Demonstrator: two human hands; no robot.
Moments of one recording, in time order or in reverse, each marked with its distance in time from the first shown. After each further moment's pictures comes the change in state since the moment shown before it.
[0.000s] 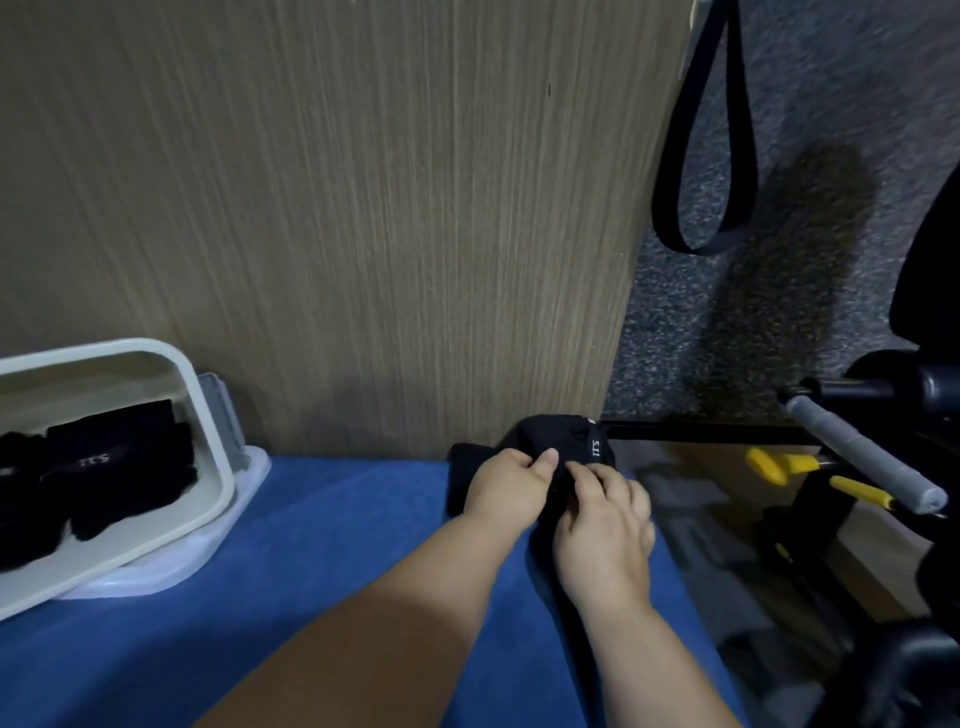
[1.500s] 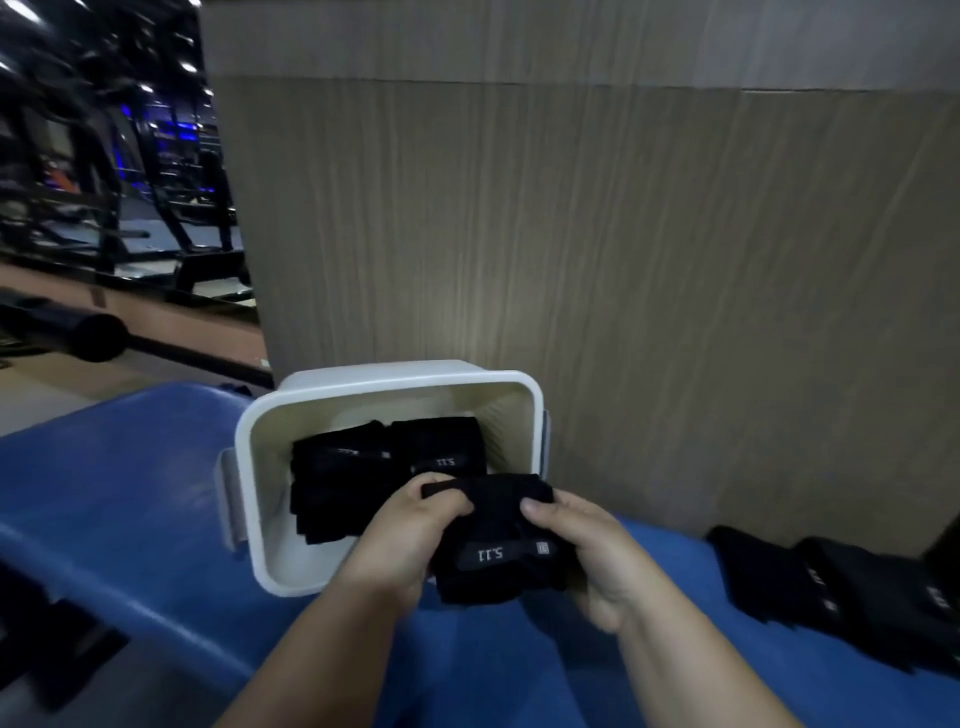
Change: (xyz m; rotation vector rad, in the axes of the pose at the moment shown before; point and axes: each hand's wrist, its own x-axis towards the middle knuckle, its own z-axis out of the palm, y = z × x) left_hand -0.104 -0.159 -0.306 -0.813 0.279 -0.100; right_hand -0.069 -0.267 0.059 1.310 -1.105 0.108
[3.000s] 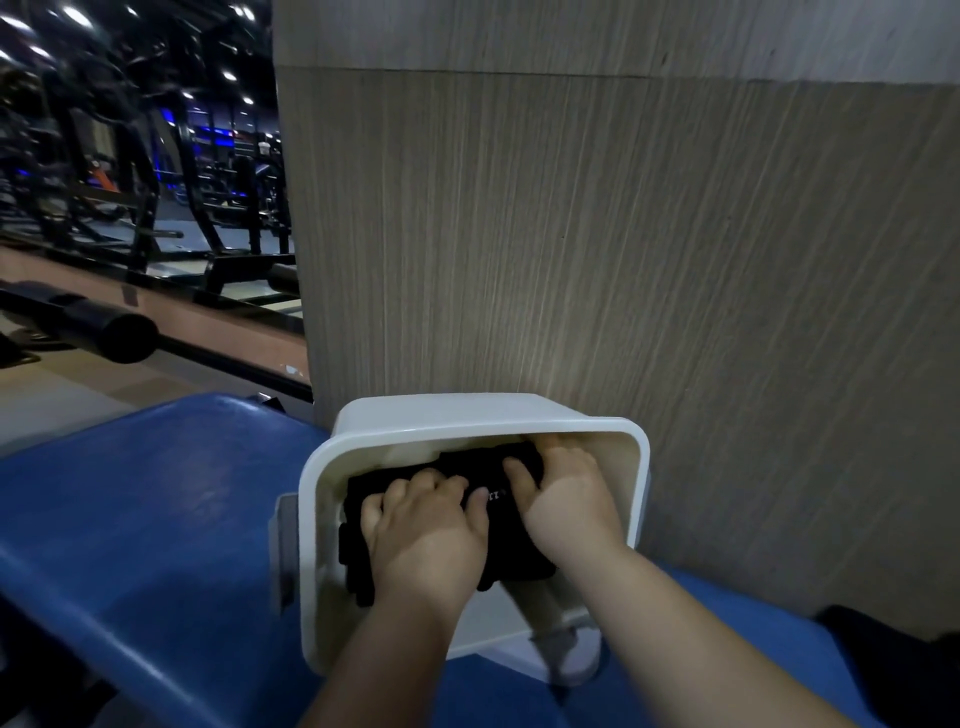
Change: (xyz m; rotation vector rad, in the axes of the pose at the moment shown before) left_hand 0.067 0.011 -0.053 1.360 0.463 0.287; right_hand 0.132 -0.002 0.066 -1.293 0.442 -0.474
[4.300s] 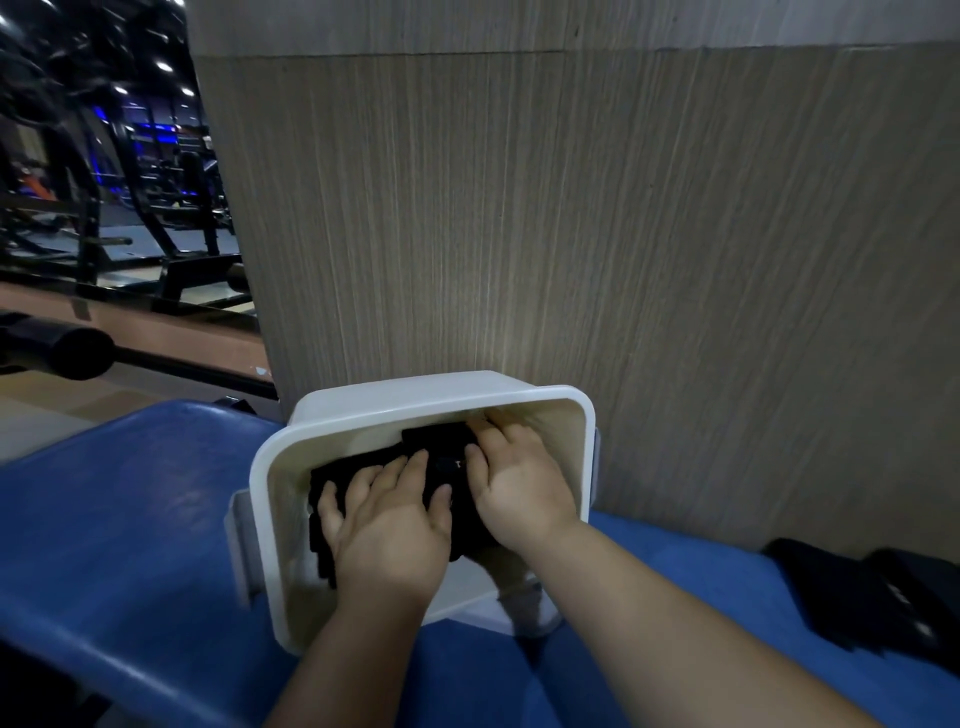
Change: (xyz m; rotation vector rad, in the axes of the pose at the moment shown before) left_hand -0.021 -0.001 -0.002 -0.008 0.019 0.028; right_hand -0.014 0.011 0.008 -0.069 -0.004 -0.190
